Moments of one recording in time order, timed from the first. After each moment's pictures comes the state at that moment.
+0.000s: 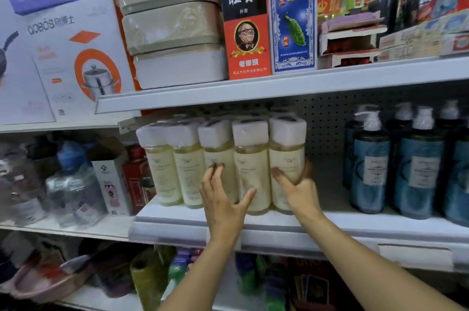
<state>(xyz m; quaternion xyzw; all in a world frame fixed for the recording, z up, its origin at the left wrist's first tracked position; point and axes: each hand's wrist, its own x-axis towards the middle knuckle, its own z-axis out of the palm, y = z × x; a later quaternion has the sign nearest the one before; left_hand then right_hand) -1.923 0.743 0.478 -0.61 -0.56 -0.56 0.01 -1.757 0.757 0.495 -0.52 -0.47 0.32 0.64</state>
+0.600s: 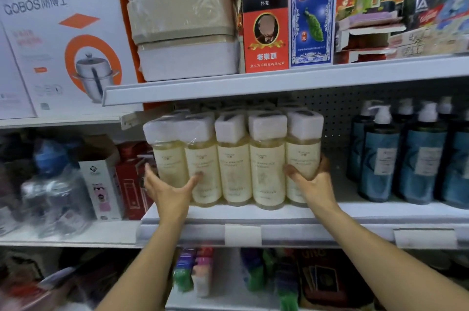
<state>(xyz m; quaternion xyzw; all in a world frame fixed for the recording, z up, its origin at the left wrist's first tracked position) -2.065 0.790 0.491 -0.47 -0.57 -0.64 -0.18 -1.769 0.759 0.489 -0.52 -0.45 0.26 0.67</state>
